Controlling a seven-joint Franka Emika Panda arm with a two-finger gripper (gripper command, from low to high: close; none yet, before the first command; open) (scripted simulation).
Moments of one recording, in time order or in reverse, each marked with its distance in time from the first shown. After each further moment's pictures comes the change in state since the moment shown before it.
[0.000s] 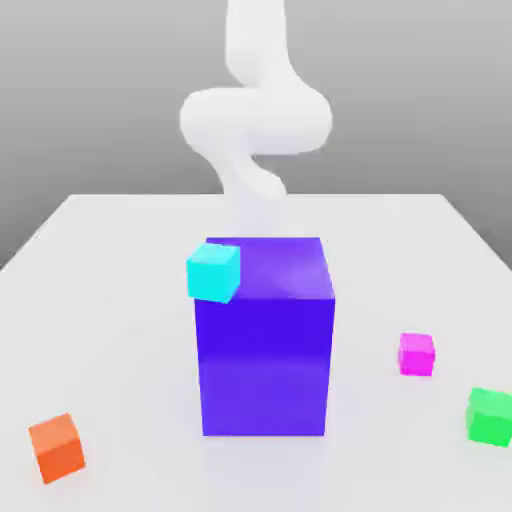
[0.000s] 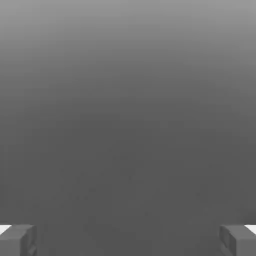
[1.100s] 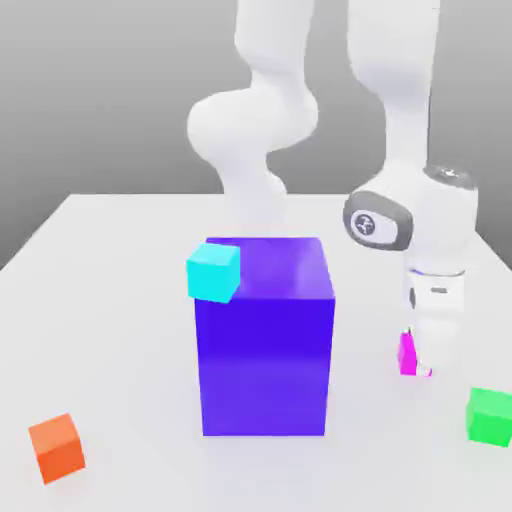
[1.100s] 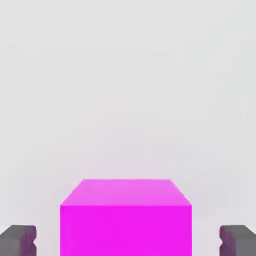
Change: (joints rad) arm 0.685 0.992 0.022 -0.484 -0.200 0.752 -0.413
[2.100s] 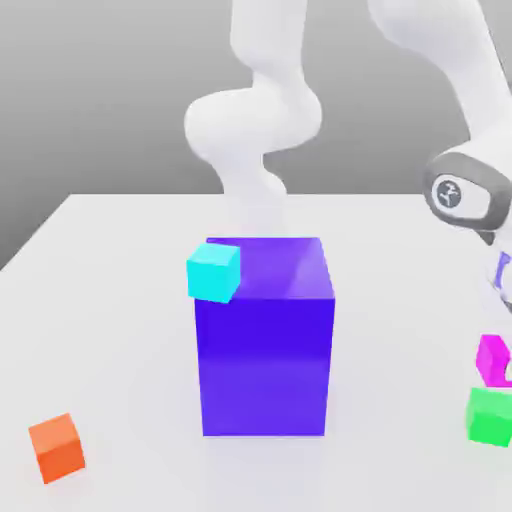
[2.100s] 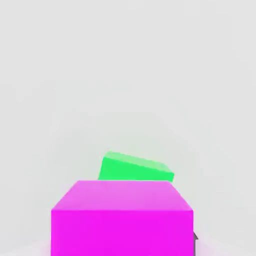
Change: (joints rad) arm -0.128 0.025 0.050 0.396 0.126 -0.373 -0.295
